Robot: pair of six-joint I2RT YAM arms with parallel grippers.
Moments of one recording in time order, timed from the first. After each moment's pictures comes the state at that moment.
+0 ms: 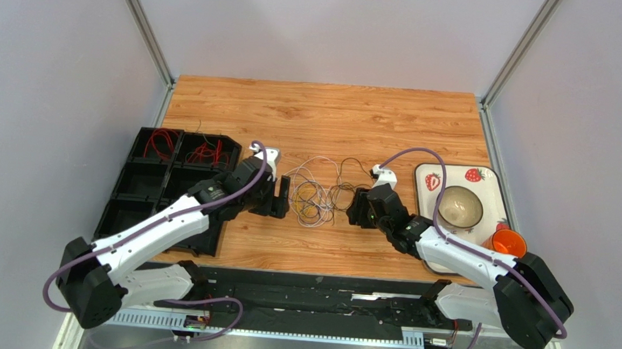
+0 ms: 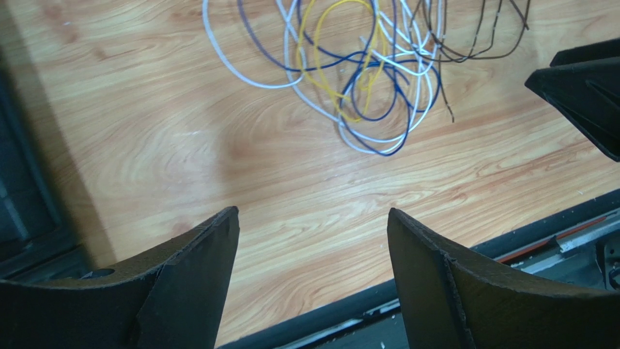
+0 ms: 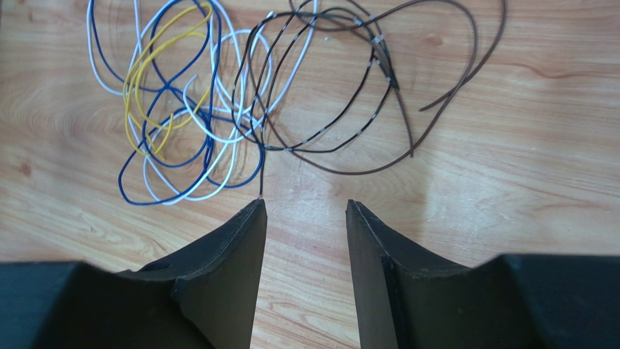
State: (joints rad) left arm -0.72 1.07 0.84 -0.60 -0.12 -0.48; right arm 0.74 1.18 0.52 -0.03 0.19 0.61
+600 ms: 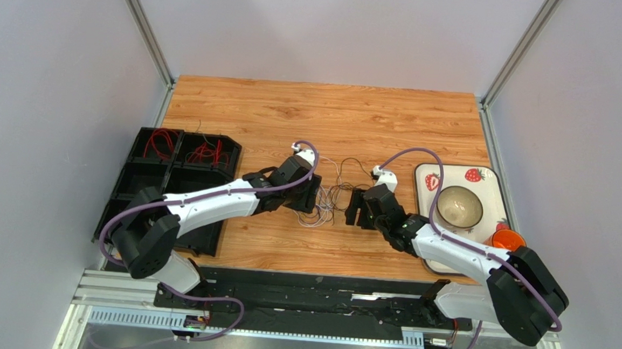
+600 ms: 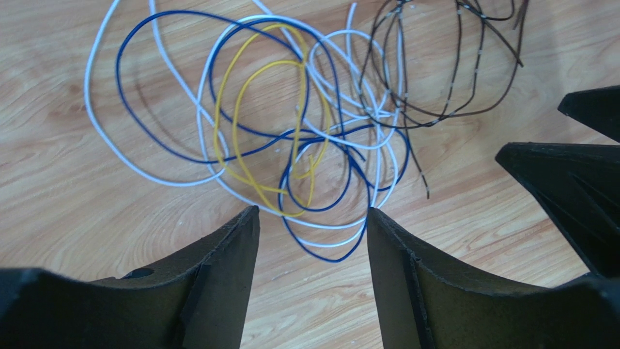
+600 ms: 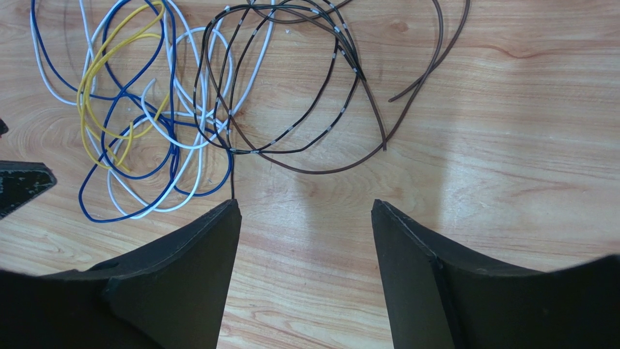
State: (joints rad) left arm -0.84 1.49 0.94 -0.31 -0.16 -0.47; right arm 0.74 1.23 0.53 -0.06 0.26 0.65
